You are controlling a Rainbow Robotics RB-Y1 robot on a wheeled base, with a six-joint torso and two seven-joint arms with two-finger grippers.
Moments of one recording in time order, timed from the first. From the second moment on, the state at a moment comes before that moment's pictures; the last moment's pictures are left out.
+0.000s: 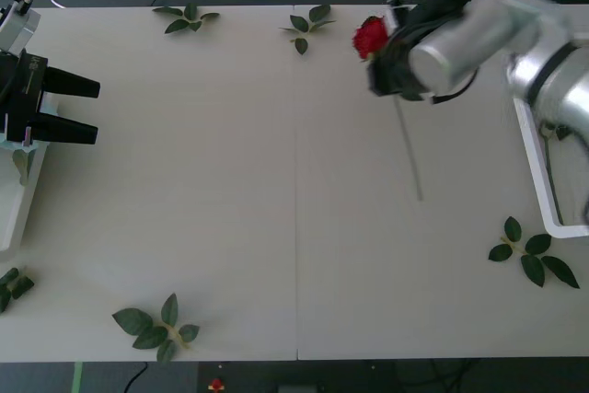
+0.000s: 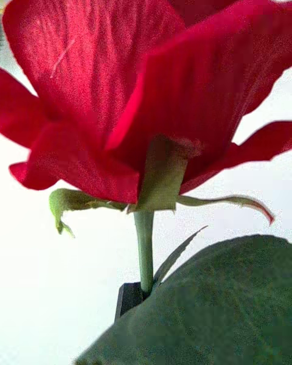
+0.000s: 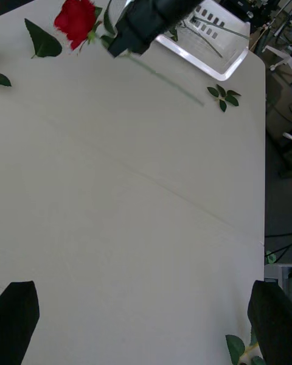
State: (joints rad) right arm -1.14 -0.68 1.00 -1.05 -0.95 0.84 1.06; left arm -0.54 1.19 -0.31 -1.34 2.22 1.32 -2.75
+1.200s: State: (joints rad) right arm -0.81 -1.32 0.67 -1.11 -1.17 0.85 1.46; left arm -0.54 1.19 -0.31 -1.34 2.22 1.32 -2.75
